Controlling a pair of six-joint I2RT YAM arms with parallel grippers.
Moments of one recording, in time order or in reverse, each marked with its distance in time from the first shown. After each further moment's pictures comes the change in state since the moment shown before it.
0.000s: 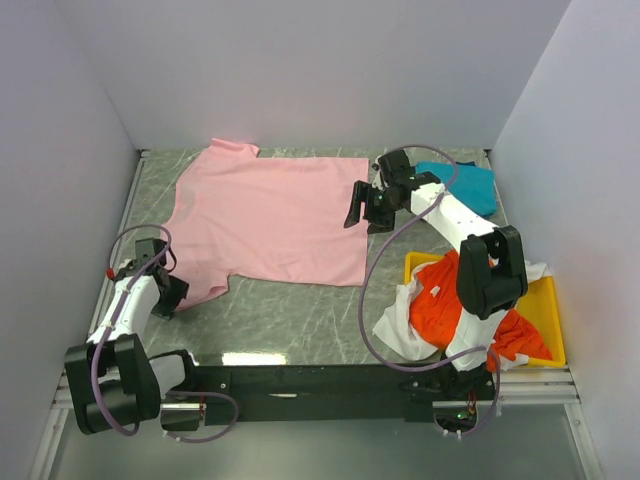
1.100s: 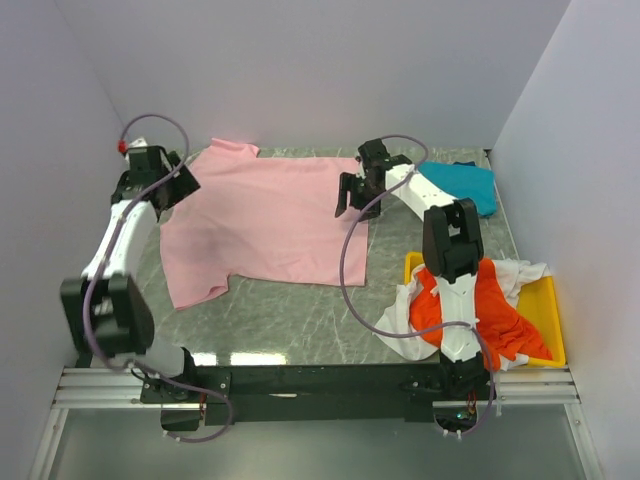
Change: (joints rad) left arm -0.116 0.430 0.686 0.281 0.134 0.459; right arm 0.006 0.412 0.420 -0.100 0.061 -0.060
